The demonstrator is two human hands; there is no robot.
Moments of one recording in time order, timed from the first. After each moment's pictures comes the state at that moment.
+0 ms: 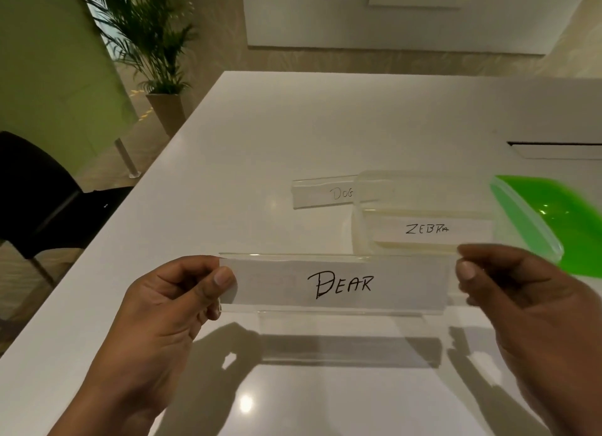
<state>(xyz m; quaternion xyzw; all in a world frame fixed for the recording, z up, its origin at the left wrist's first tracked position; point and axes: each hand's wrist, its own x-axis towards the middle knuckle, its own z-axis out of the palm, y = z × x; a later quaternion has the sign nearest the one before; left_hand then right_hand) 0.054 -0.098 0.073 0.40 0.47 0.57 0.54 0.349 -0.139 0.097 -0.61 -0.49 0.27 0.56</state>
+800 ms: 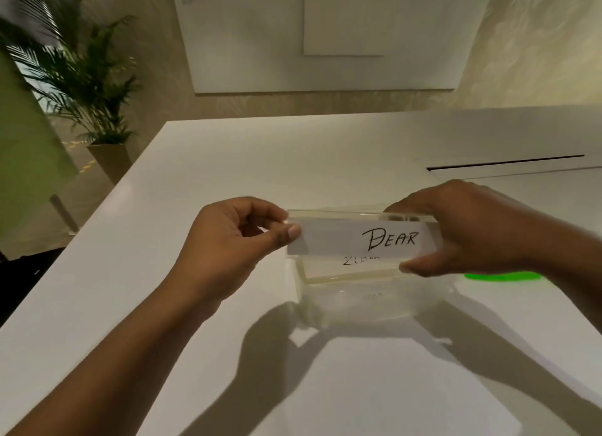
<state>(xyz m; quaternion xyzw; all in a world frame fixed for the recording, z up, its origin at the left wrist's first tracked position) 0.165 -0.017 0.140 0.65 0.44 0.44 0.43 0.439 -0.070 0.185 -0.62 -0.78 0.02 0.05</state>
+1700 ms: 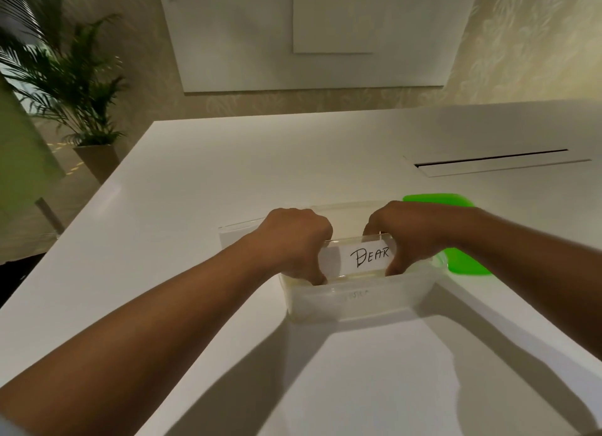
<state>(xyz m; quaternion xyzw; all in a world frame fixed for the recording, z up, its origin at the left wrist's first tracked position) 0.253 0.037 0.116 0.92 0.38 -0.04 -0.04 0.460 -0.002 0.133 -0.61 -0.78 0.07 -0.14</state>
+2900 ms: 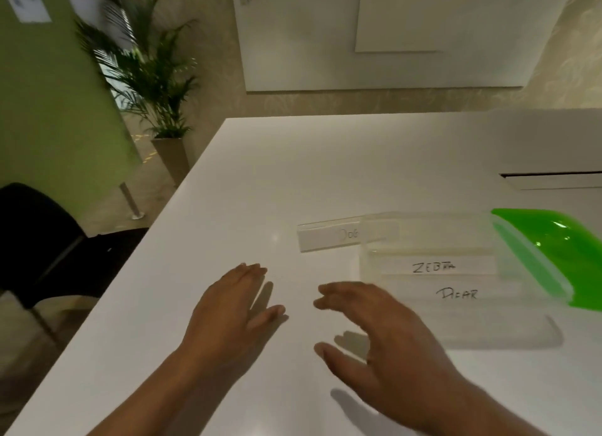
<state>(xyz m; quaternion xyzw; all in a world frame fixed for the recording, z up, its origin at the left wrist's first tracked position) 0.041 0.005 0.006 0.79 0.58 0.19 0.08 0.277 -0.084 0.061 -0.49 -0.80 0.06 0.33</state>
